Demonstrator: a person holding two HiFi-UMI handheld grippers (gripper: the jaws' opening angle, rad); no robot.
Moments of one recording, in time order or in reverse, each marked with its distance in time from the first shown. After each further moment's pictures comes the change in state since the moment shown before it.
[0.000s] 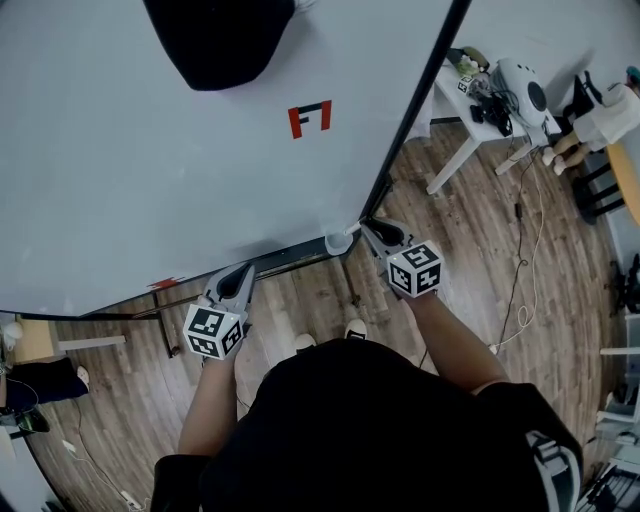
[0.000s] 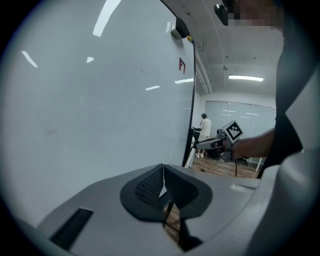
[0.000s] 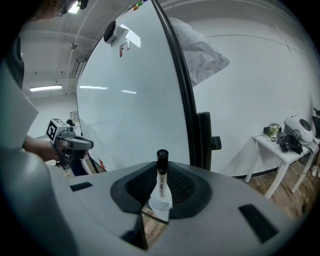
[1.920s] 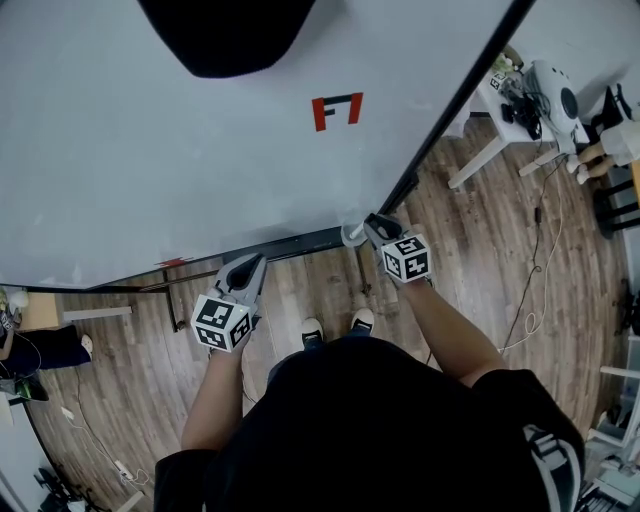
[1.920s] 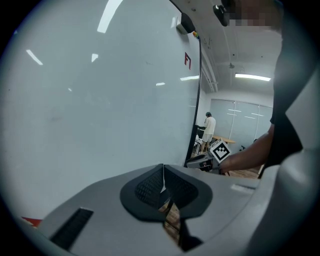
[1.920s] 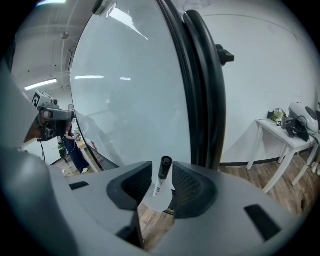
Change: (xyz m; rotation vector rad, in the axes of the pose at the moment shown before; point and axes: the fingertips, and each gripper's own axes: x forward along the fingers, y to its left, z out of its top) left arm 0.005 0.004 -0.013 -0.042 0.036 0.044; right arm 0.076 -0.028 -0.098 0.013 0.161 0.010
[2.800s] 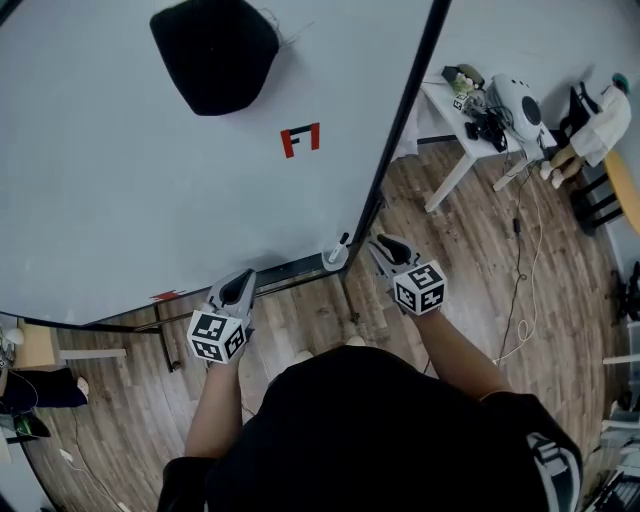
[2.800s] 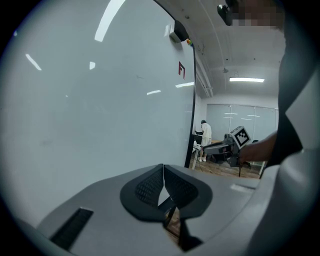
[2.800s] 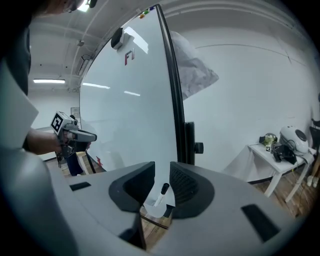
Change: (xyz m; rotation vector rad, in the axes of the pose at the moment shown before) left arm 0.002 -0.010 0.029 0.040 -0.085 -0.020; right arm -0.120 0.013 0.078 -0.072 -0.206 -0.045
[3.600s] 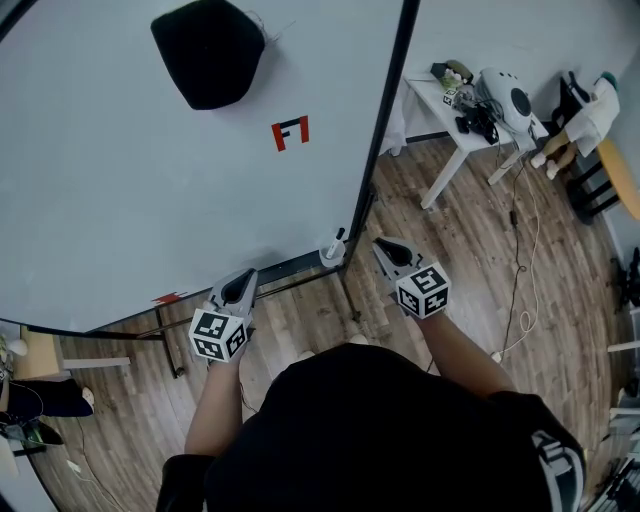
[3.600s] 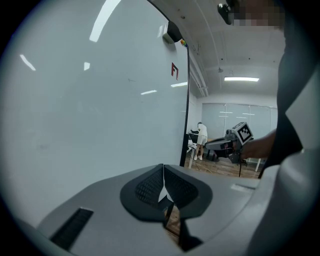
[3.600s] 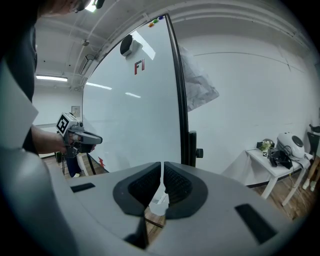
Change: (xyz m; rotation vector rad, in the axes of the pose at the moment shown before) left arm -0.007 -0.015 0.005 0.037 0.004 -0.043; right arm -0.036 0.018 0.014 -0.037 -0.040 -0.021
